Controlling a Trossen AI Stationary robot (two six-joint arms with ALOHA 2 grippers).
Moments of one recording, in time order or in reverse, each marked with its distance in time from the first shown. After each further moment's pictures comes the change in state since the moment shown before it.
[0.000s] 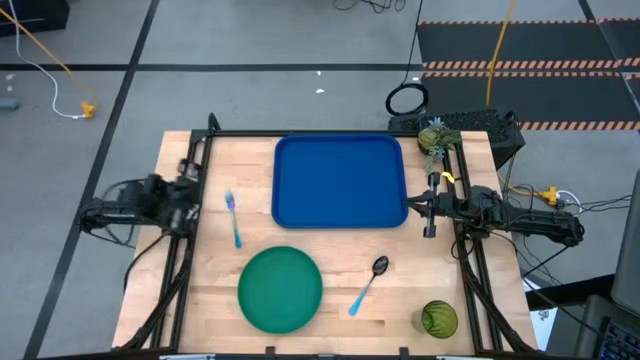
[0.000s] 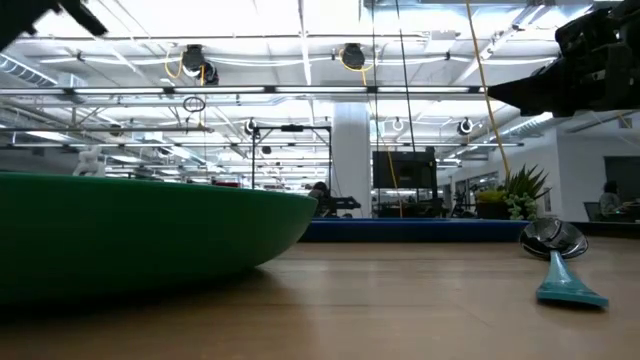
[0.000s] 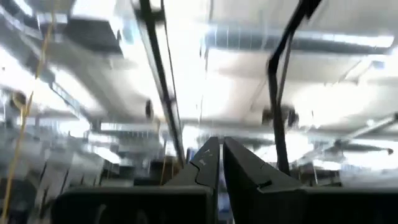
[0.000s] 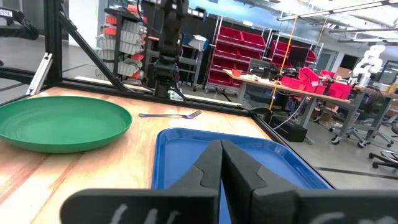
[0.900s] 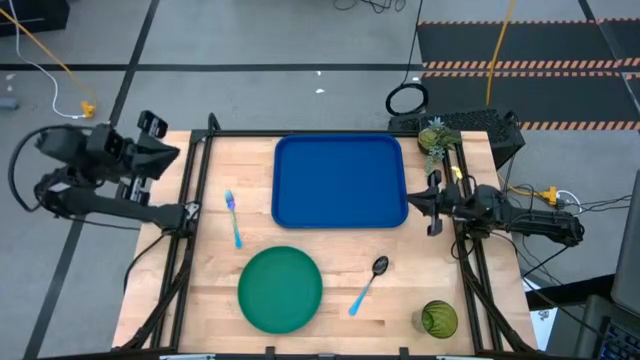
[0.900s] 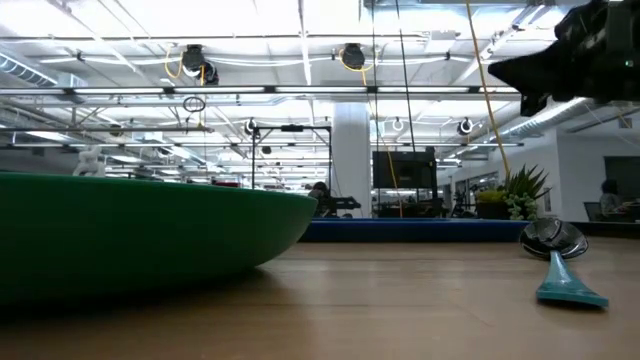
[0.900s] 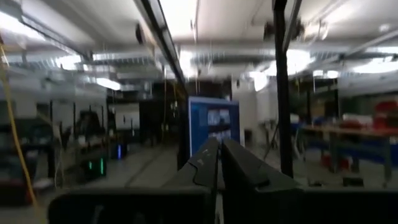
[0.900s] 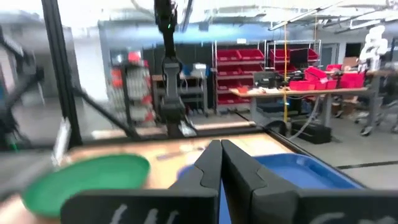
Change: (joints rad) left arm -0.002 0.566 1.084 -0.968 0.010 0.069; right arm 0.001 0.000 0.000 0.137 0.000 0.290
